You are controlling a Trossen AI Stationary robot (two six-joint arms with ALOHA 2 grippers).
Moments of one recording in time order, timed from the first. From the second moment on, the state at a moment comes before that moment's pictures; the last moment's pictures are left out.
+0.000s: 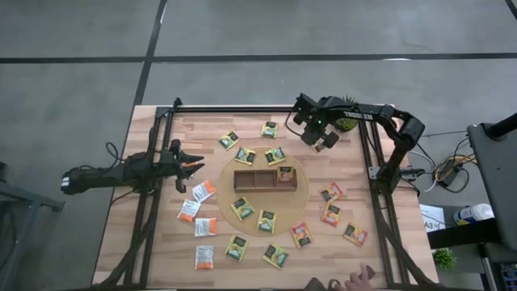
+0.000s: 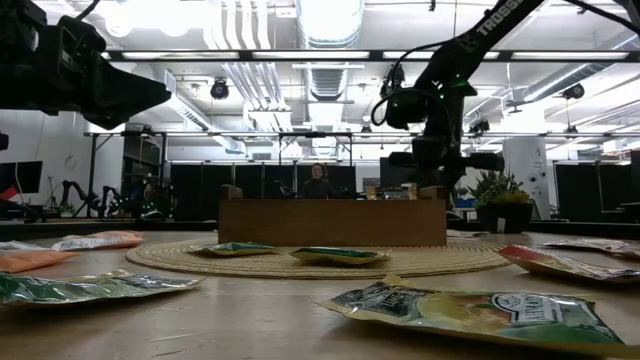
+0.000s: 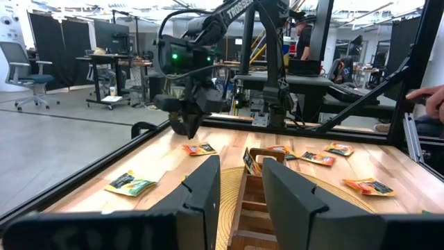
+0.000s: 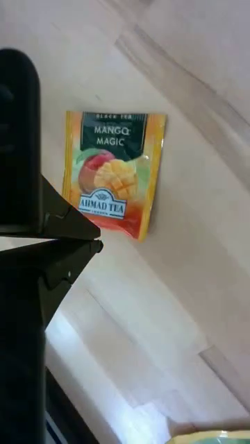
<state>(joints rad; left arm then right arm) 0.05 0.05 0.01 0.04 -0.15 -0.04 -0.64 1.76 1.19 -0.83 0.03 -1.49</state>
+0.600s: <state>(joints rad) 0.05 0.05 0.01 0.04 -0.15 -0.04 -0.61 1.75 1.20 -0.98 0.00 -0.17</state>
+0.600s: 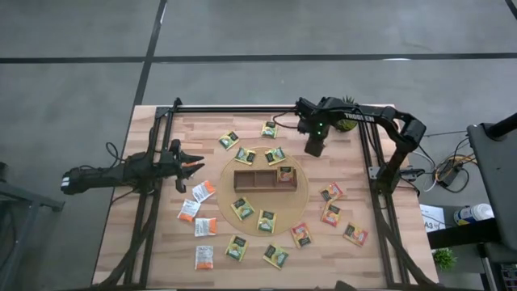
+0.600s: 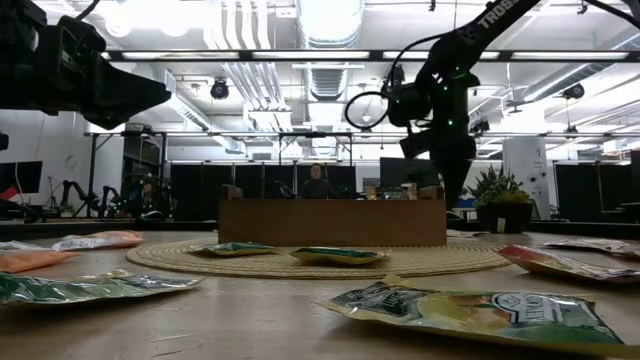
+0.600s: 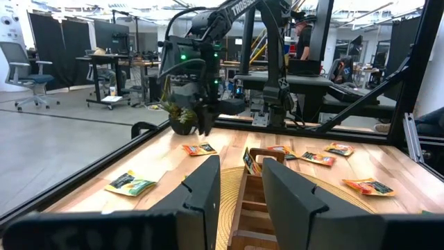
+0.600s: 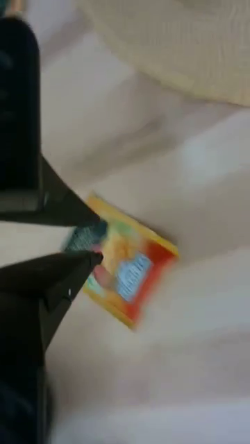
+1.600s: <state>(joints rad) 0.05 0.05 0.01 0.04 -0.15 -0.04 -0.60 1.75 1.11 -0.95 0.06 0.22</state>
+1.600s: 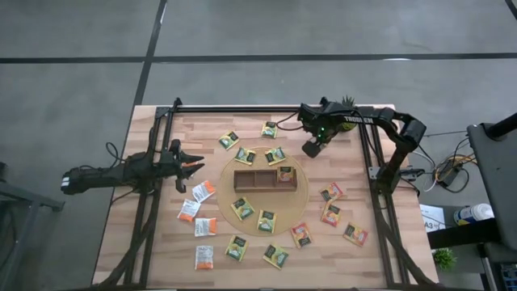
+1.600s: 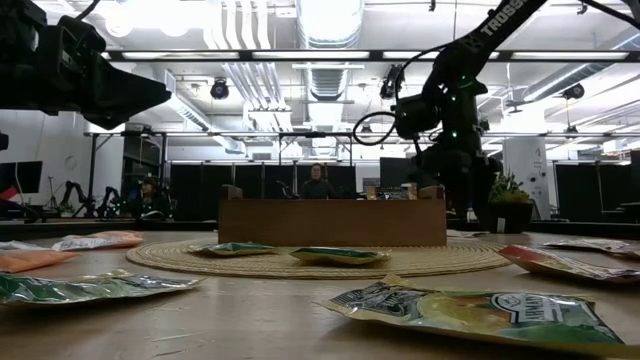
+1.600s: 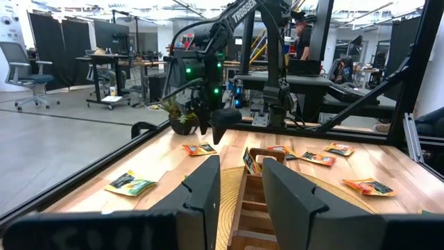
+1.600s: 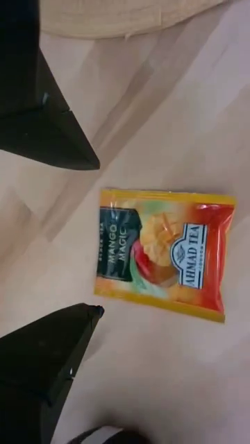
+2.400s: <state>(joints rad) 0.05 0.05 0.01 0.04 -0.15 -0.04 -0.66 1.81 1.20 -0.85 0.06 0.13</state>
